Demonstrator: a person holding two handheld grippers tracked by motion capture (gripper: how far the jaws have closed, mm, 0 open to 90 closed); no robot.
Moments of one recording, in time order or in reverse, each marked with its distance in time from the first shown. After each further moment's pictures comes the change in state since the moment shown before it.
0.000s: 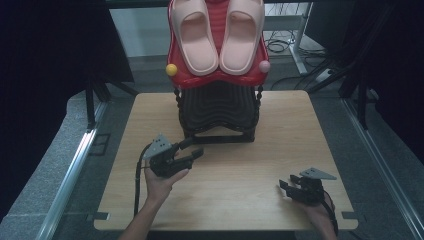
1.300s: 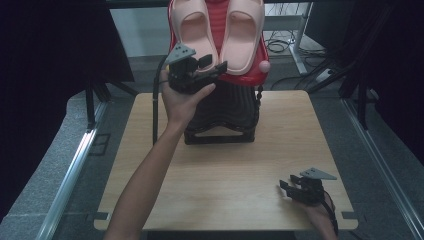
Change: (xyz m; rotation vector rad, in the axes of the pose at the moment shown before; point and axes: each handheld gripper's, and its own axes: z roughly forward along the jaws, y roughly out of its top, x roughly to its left) left arm -0.010 0.213 0.059 -0.127 0.086 0.093; right arm 0.000 0.000 0.000 -0.001 -0.002 -0.001
